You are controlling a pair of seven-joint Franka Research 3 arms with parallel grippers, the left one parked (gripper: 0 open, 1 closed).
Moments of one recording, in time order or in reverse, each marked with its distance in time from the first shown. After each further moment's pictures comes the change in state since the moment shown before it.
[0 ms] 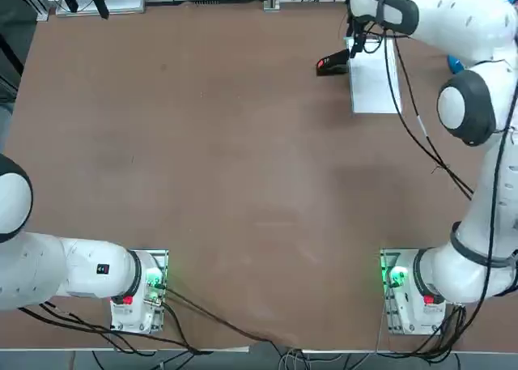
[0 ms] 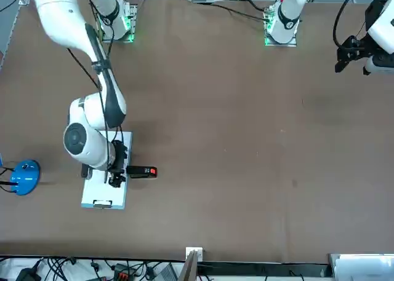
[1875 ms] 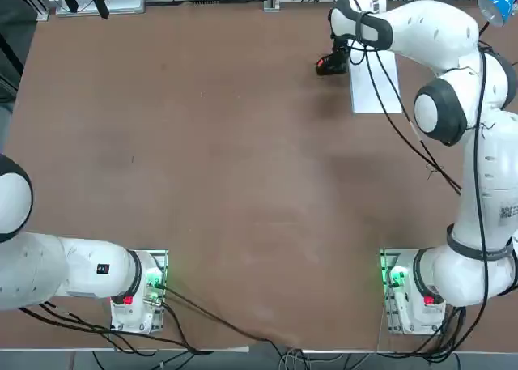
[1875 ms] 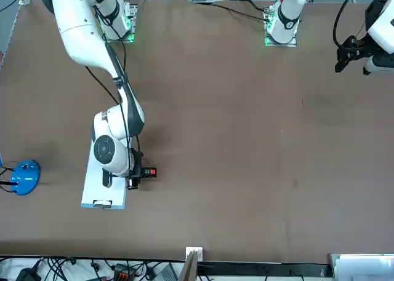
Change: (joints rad) arm 0.055 0.166 -0.003 0.120 -0.043 0.018 0.000
